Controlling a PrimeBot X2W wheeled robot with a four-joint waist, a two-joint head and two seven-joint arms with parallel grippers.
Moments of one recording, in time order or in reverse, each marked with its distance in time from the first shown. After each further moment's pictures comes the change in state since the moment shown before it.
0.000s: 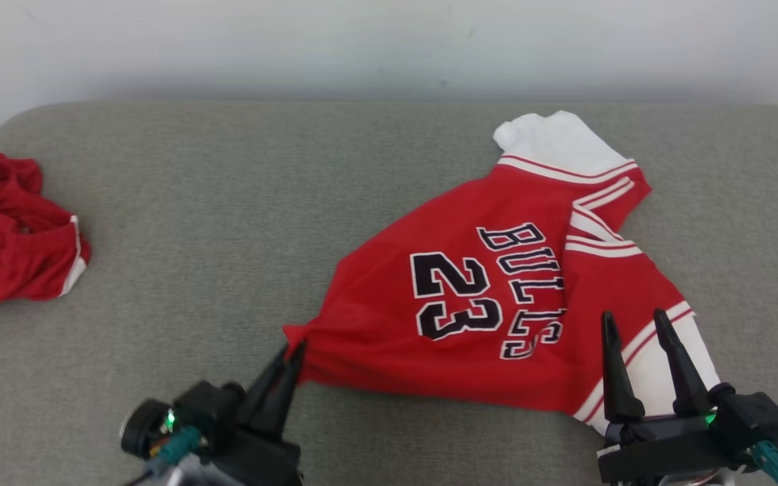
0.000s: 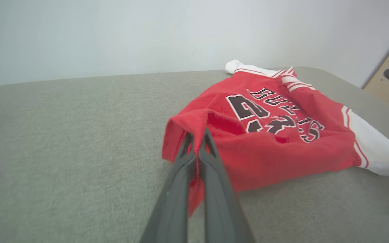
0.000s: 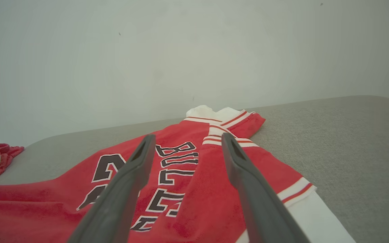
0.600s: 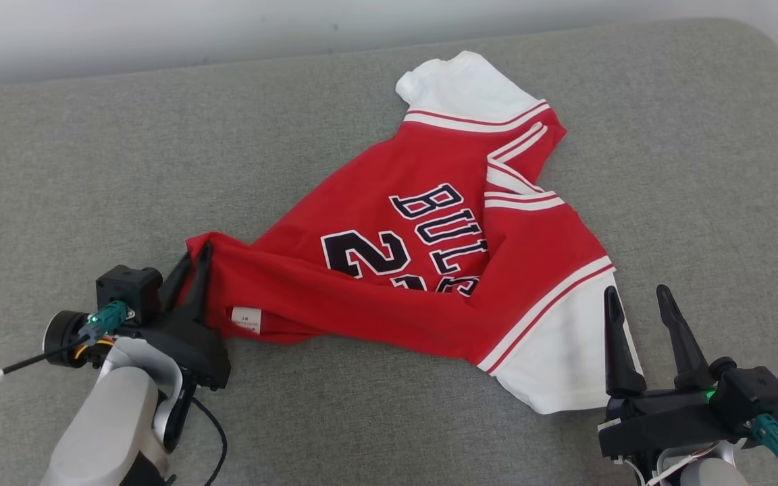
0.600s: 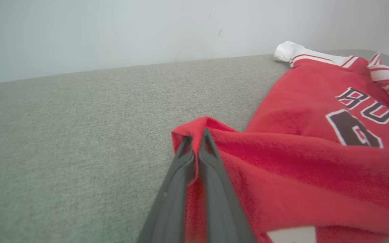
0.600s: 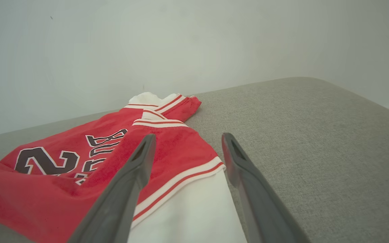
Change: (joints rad) left arm -0.451 0.027 0.039 0.618 -0.077 -0.012 -0.149; right arm -0.080 -0.005 -0.015 0.055 -0.001 0.000 -0.002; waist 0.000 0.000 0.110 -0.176
